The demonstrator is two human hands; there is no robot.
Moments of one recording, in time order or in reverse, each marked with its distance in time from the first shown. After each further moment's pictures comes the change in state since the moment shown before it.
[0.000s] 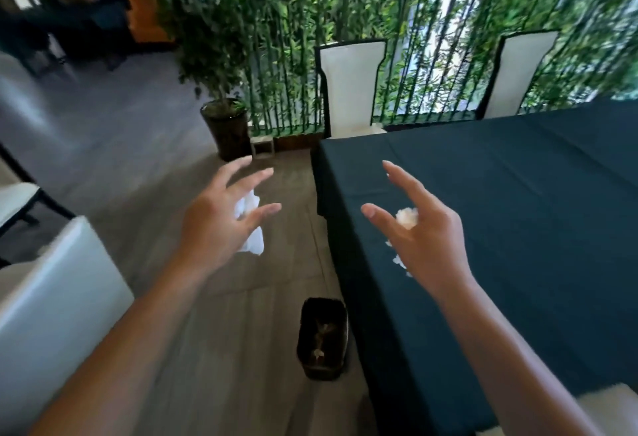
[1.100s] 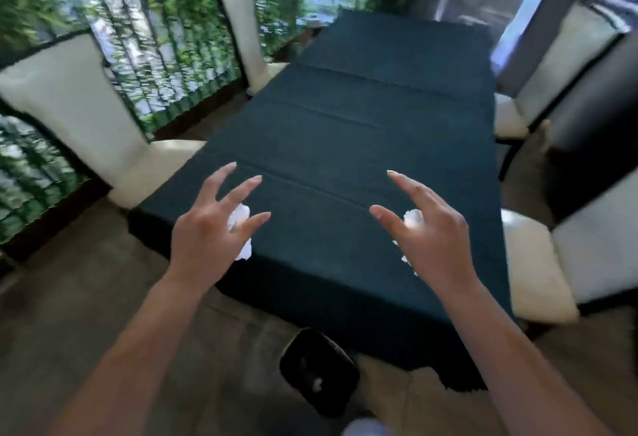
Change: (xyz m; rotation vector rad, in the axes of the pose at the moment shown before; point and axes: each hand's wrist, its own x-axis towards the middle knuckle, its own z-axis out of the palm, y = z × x) left_hand 0.305 -0.141 0.197 -0.256 -0.399 0.745; right_hand 0.108 0.027 0.126 -0.494 0.785 0.580
